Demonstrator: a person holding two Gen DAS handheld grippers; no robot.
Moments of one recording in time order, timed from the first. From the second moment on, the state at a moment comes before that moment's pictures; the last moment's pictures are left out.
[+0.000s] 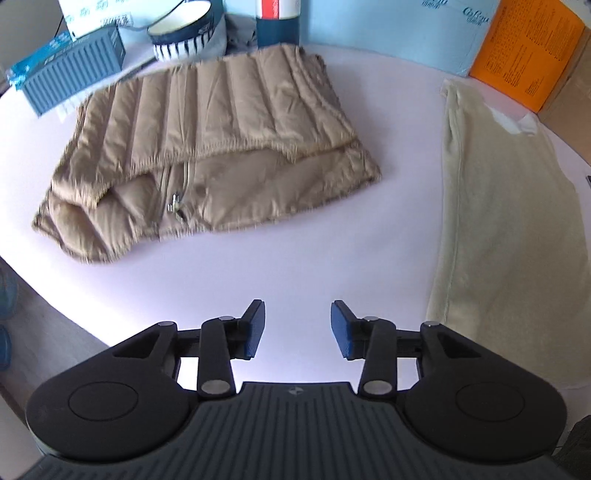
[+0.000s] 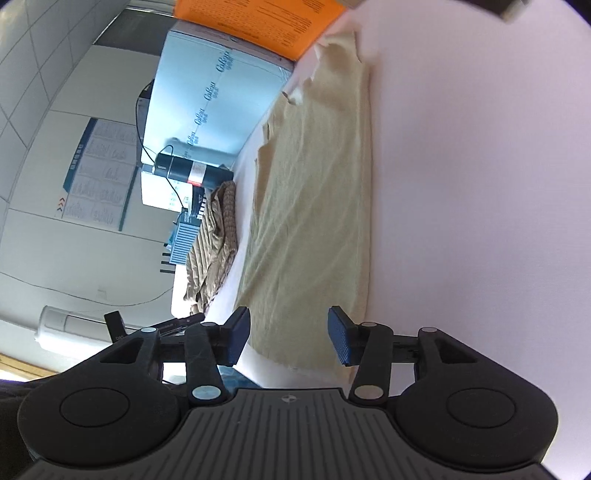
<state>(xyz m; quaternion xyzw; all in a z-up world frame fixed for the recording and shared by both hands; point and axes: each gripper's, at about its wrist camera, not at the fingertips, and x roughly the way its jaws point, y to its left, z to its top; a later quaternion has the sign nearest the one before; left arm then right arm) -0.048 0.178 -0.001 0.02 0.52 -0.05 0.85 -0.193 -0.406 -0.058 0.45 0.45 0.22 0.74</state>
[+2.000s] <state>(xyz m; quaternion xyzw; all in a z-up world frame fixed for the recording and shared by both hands) 0.168 -0.117 -0.112 0.16 0.43 -0.25 0.85 0.272 -0.280 -0.060 0.30 0.31 0.45 0.78</state>
